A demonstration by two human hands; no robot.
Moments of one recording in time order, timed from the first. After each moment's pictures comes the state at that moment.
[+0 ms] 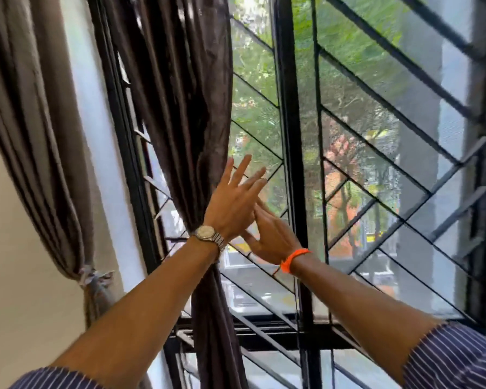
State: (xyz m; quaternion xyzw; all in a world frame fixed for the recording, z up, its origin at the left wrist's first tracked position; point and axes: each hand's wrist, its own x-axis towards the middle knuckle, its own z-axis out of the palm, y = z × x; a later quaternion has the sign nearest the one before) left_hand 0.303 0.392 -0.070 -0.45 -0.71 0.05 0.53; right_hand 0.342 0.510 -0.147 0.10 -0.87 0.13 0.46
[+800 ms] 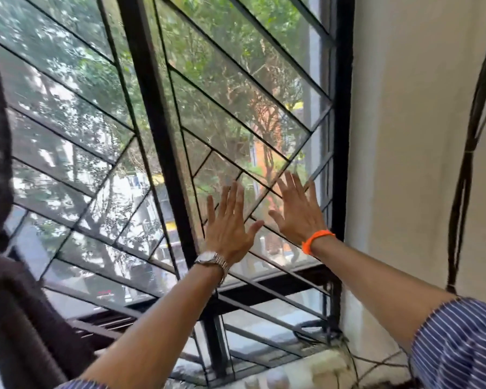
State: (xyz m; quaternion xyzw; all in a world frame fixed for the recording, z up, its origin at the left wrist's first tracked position) left_hand 0.423 0.655 -0.229 -0.48 -0.81 -0.11 0.32; right_hand 0.543 0.800 -0.227 -0.27 -0.89 -0.05 0.36
